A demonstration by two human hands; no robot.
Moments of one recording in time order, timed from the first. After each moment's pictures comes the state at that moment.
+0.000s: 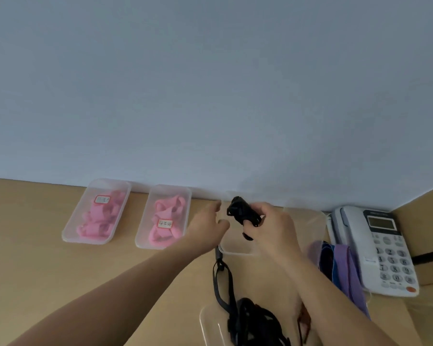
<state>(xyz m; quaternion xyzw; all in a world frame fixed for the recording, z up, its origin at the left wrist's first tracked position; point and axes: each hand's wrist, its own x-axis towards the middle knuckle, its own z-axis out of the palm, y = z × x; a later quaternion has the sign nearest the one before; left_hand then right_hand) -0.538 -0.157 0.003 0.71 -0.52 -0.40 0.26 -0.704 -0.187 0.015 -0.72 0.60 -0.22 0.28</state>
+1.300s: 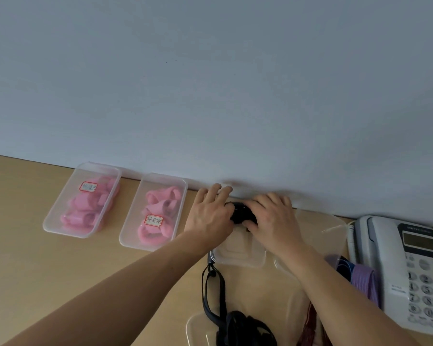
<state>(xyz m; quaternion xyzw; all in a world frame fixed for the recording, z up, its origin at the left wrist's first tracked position) -0.552 -0.204 -0.034 0.67 -0.74 -0.02 0.04 -0.717 -0.259 -0.055 -0.90 0.43 -0.12 0.02</state>
